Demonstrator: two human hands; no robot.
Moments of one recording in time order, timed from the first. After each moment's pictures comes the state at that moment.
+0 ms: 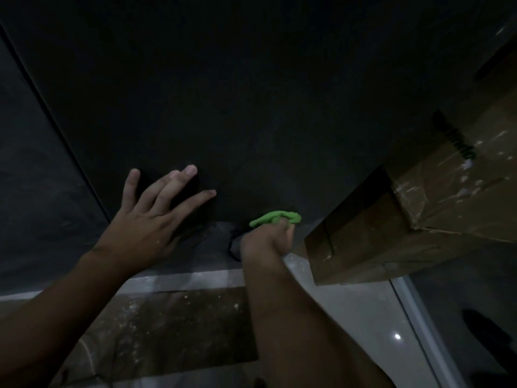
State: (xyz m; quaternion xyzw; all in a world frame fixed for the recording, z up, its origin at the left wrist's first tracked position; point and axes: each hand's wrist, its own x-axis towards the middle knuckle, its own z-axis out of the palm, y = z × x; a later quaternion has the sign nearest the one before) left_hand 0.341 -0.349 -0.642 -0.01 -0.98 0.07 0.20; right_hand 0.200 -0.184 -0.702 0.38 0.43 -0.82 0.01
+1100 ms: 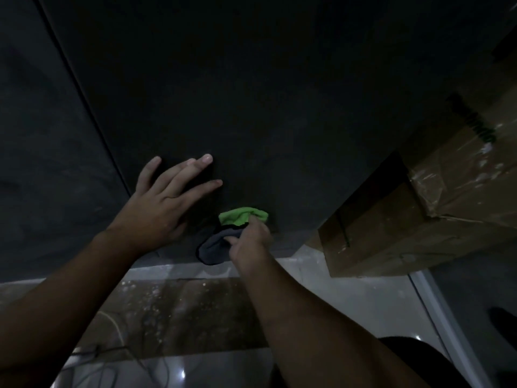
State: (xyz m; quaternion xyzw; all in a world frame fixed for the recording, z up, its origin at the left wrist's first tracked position) left_hand 0.357 -0.358 -0.628 -0.02 -0.97 0.07 0.21; right_hand 0.247 -0.216 -0.705 0.35 0.48 -0.77 0.22
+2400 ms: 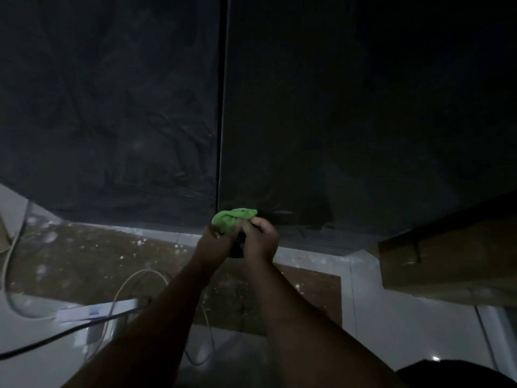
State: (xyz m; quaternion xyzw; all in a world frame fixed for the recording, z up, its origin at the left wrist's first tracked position) left_hand 0.398 -0.344 -0.763 0.50 -0.55 -0.66 0.03; right_hand 0.328 -0.293 -0.783 0.14 0.74 -0.59 0.27
